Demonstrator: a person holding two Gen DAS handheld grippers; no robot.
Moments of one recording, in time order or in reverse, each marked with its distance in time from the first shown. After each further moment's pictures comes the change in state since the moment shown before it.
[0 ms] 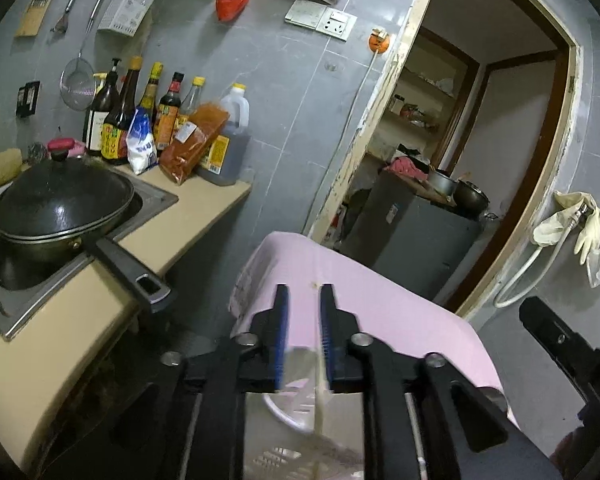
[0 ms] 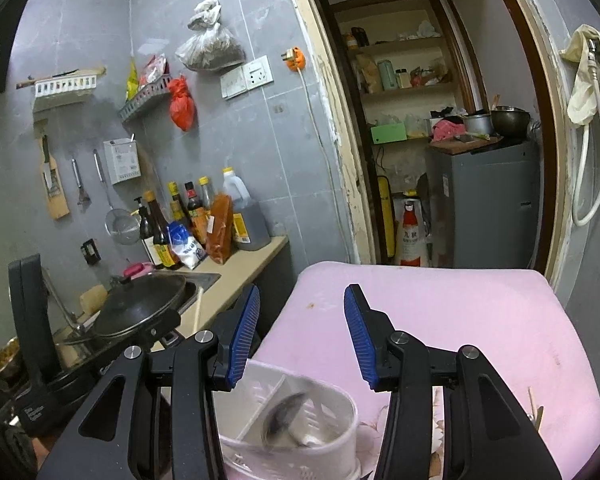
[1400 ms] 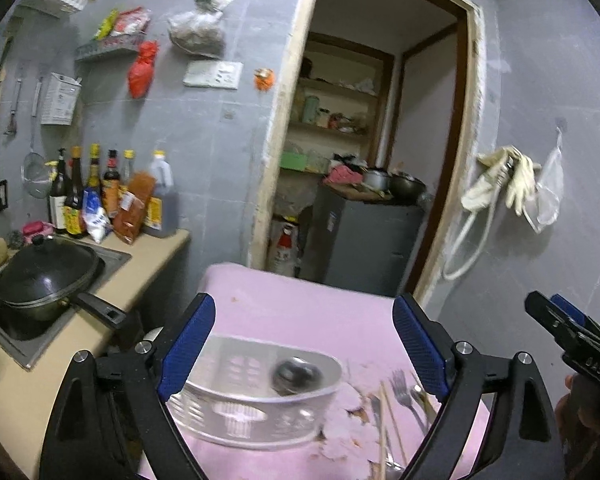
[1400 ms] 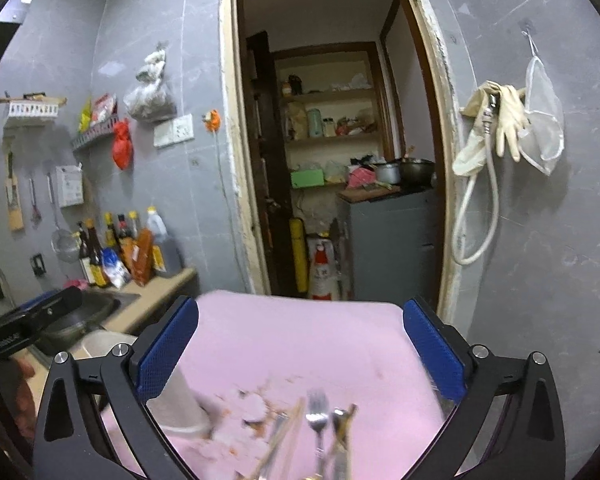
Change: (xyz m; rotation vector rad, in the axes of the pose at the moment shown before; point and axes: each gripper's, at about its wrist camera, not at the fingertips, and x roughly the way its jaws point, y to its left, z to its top) left arm -0.090 -0.131 -0.029 0.268 -0.074 -0.120; right arm -0.151 -0.099 0.004 -0.055 -0.125 -0.282
